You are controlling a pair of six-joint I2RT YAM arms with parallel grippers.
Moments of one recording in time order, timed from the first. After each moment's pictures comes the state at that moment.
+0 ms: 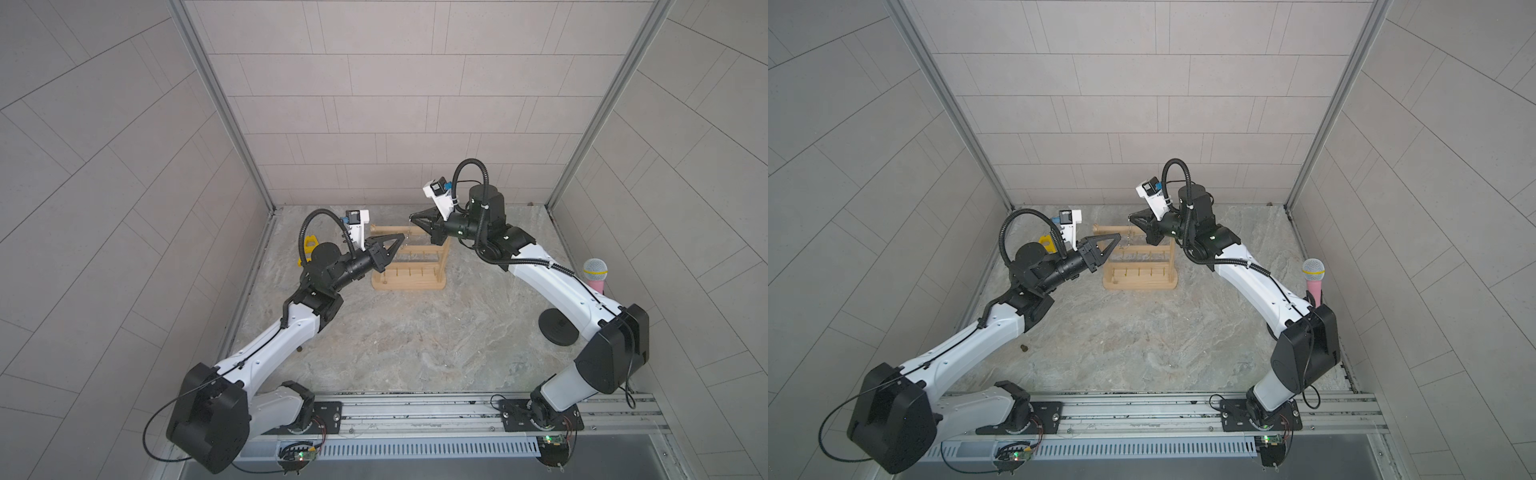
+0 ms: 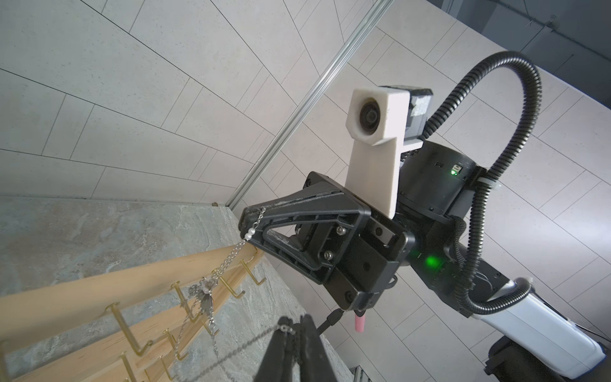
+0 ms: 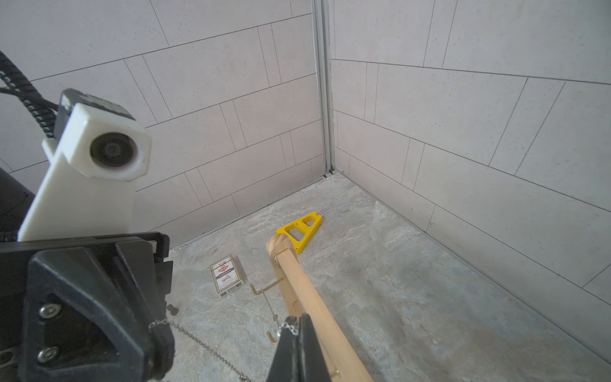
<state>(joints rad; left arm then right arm) -0.46 1.19 0.78 0.56 0.50 -0.76 0.46 1.57 1.47 -0.14 -0.58 0.01</state>
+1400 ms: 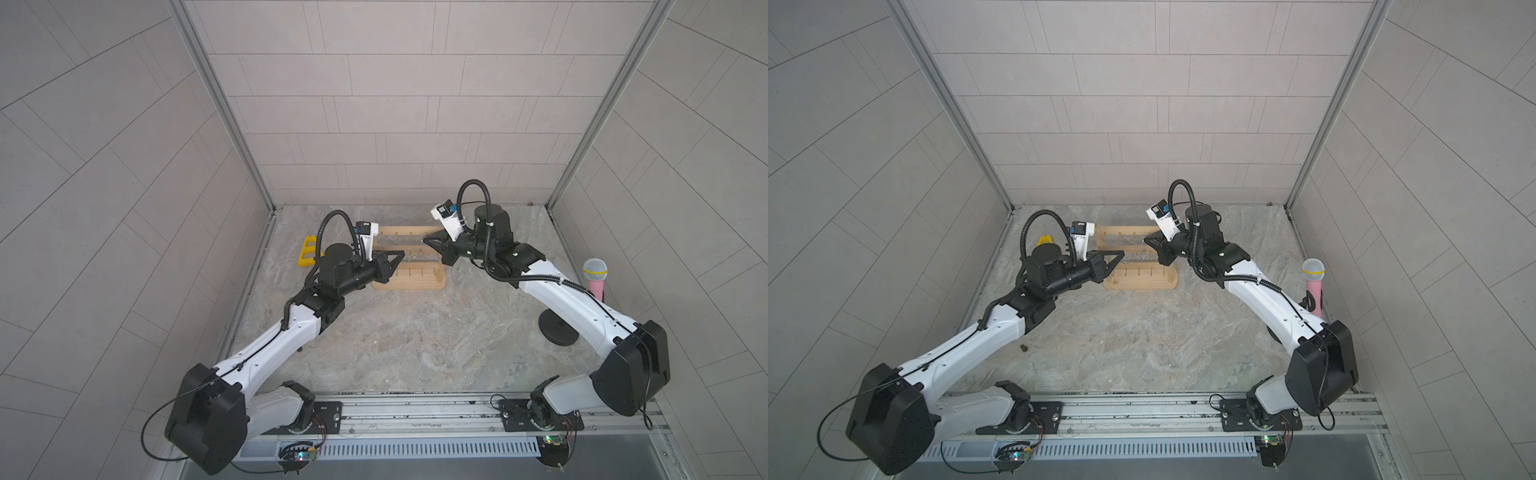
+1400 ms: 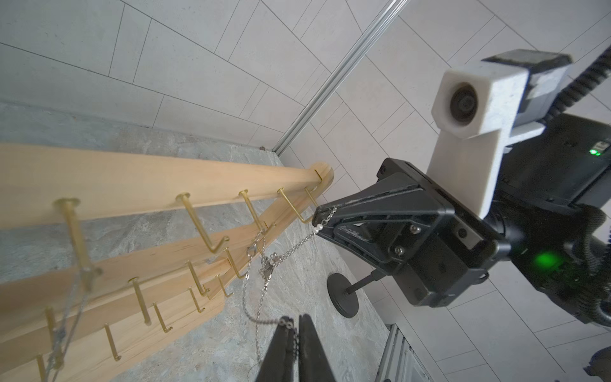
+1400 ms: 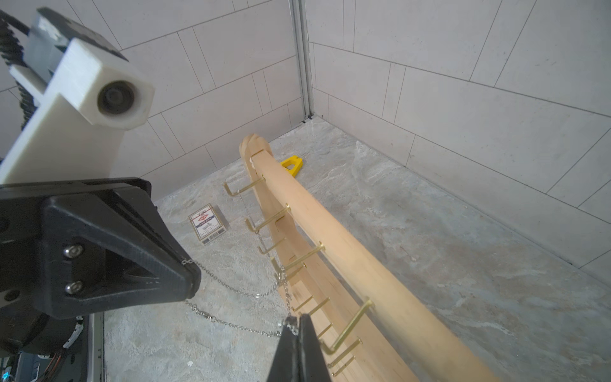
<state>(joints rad) -0.50 1.18 0.78 0.23 0.43 -0.62 0.46 1.43 1.24 -0.23 -0.47 -0.06</state>
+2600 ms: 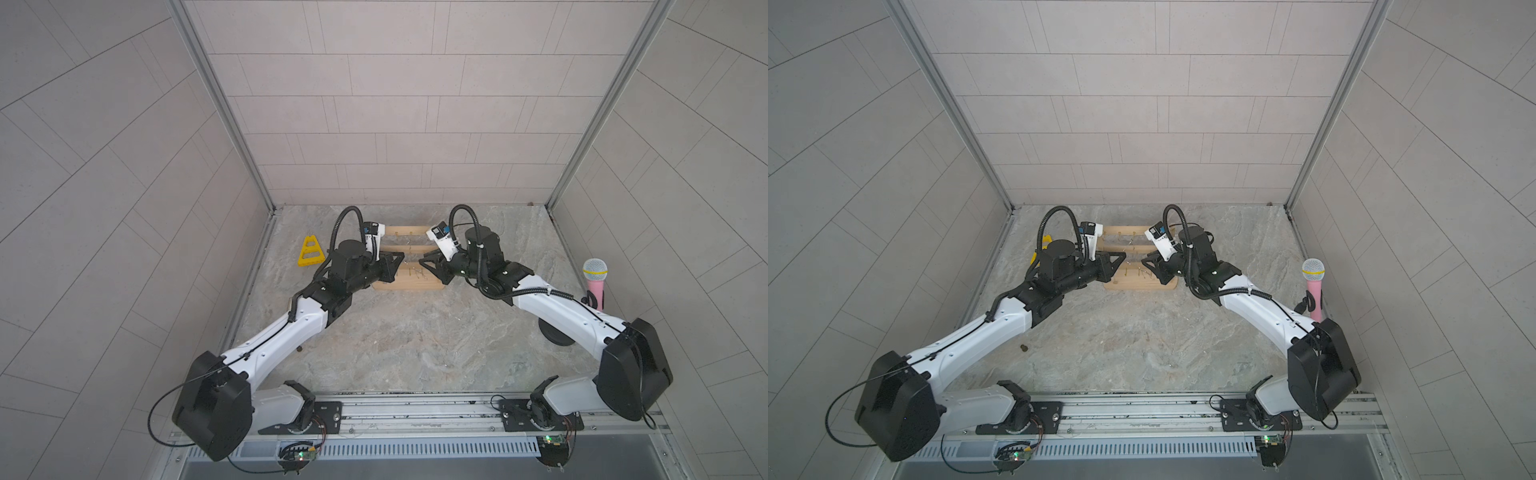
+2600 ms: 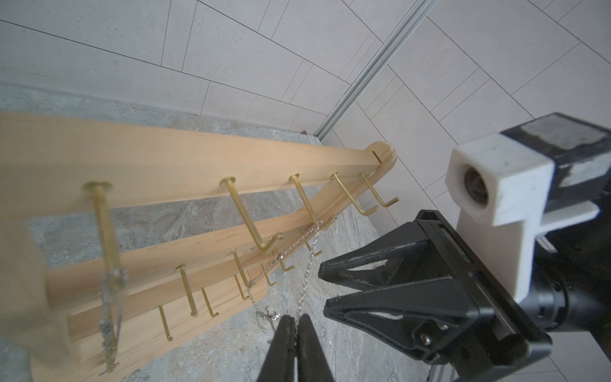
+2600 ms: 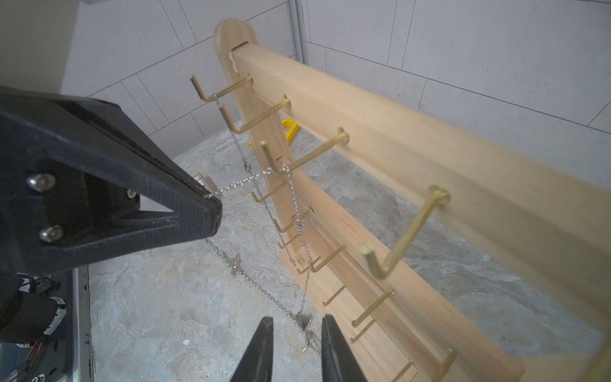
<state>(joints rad) -0.54 1.25 0.86 0.09 0.29 -0.52 0.51 1.41 1.03 -0.07 -0.40 0.02</state>
